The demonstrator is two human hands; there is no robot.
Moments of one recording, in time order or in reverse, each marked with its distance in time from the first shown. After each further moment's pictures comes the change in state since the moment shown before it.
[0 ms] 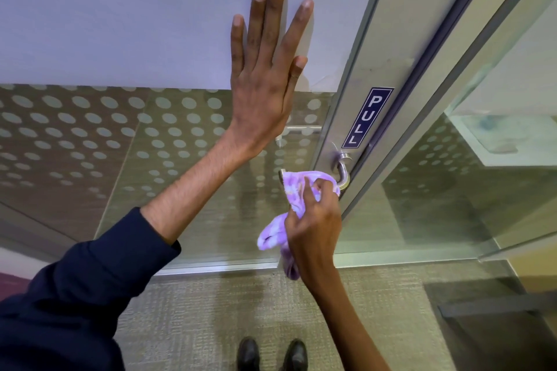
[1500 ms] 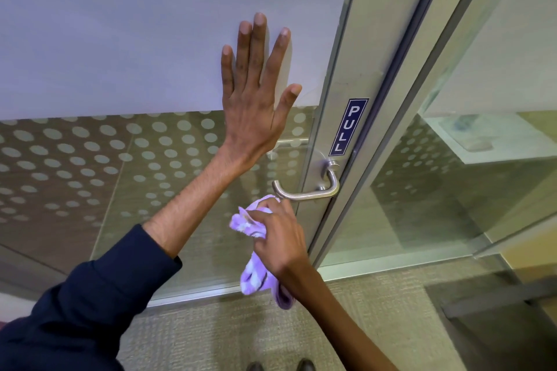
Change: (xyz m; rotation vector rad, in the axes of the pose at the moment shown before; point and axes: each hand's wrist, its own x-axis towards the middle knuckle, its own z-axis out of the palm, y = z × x) left_hand 0.000 0.001 0.002 0.064 -0.022 0.035; right_hand -0.011 -0.033 0.003 0.062 -0.438 -0.137
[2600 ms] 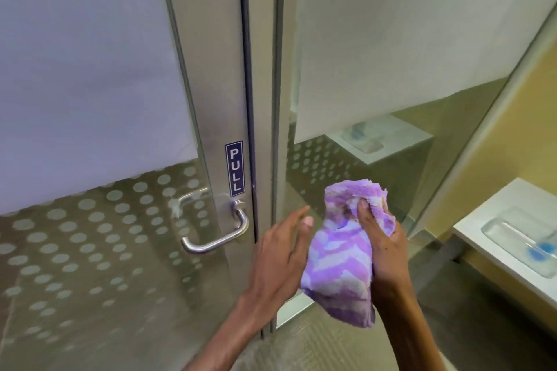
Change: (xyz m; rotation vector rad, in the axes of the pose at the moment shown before) left_hand -0.099 0.198 -0.050 -0.965 -0.824 -0.330; right_hand -0.109 0.095 -0.193 1.127 0.918 0.384
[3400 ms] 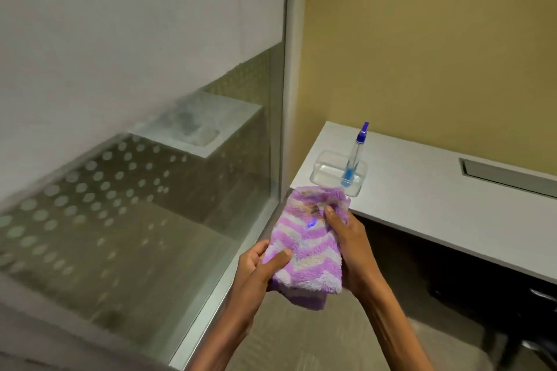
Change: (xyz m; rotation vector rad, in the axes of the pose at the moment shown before) left_hand 0.024 0.109 0.281 -0.660 -0.739 -0.445; right_hand 0.048 -0.066 -0.307 -0.222 0.399 0.140
